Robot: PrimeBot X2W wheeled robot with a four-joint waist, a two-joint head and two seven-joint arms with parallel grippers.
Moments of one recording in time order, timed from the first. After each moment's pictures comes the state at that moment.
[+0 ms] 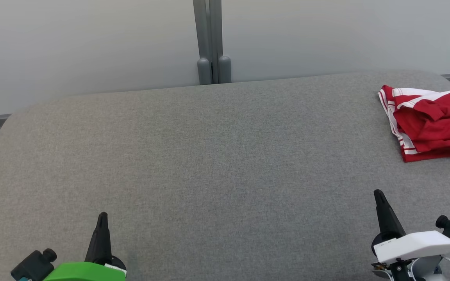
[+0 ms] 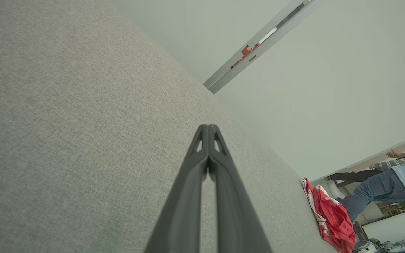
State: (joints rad) left arm 0.08 0.08 -0.08 0.15 -0.93 -0.06 -0.12; right arm 0.04 -0.10 0.03 0.16 0.92 0.13 -0.11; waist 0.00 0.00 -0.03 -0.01
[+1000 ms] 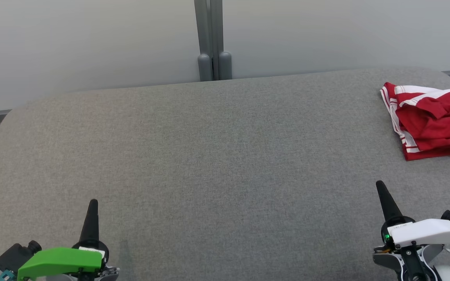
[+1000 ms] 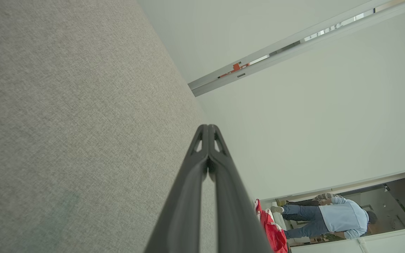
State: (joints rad) left arm 0.00 0.08 -0.02 0.19 -1.25 -0.09 -0.03; right arm -0.03 -0.09 -0.02 0.20 1.24 0.13 -0.02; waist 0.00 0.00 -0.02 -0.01
